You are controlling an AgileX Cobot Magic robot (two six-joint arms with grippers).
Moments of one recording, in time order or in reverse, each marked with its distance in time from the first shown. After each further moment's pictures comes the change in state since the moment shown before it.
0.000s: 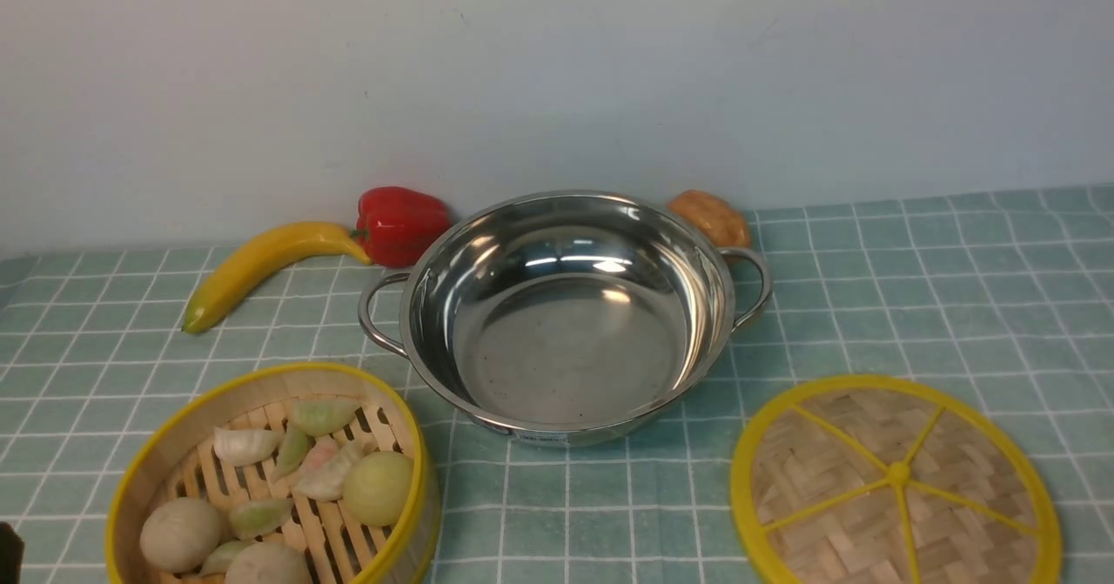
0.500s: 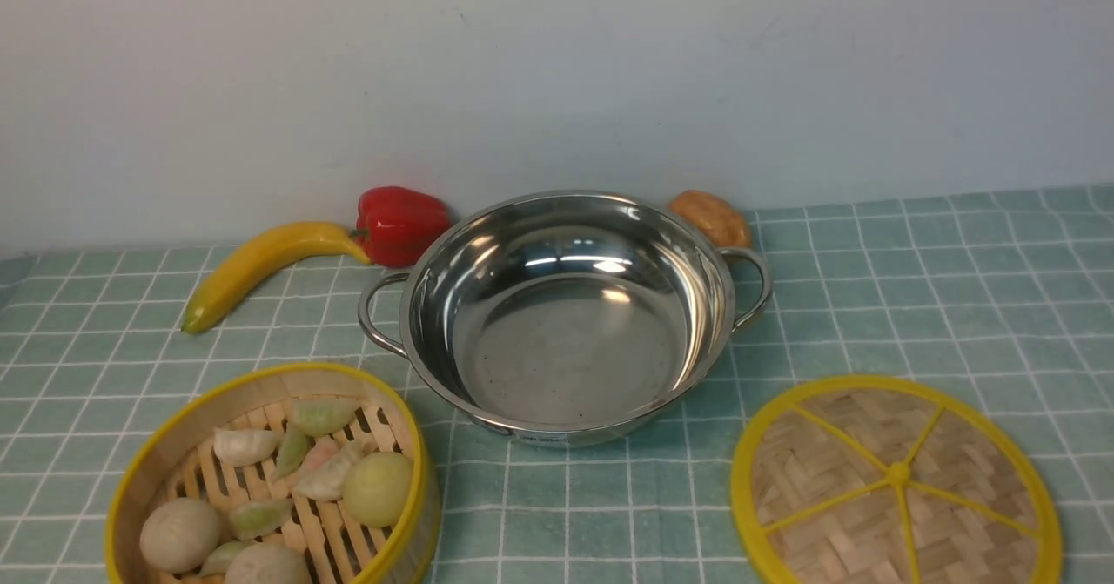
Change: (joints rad) right arm 0.000 0.000 0.001 0.273 -0.128 0.164; left arm 0.000 0.000 0.001 -0.295 -0.276 -0.270
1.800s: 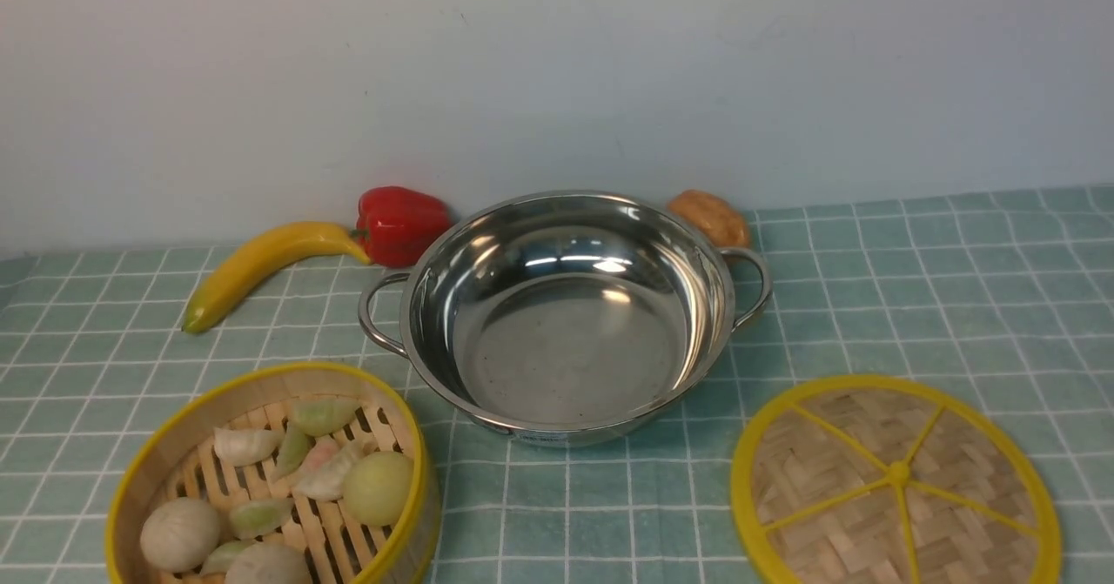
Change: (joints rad) right arm 0.008 0.144 -0.306 -1.163 -0.129 0.641; left arm 0.000 0.565 -0.822 0.405 1.129 0.156
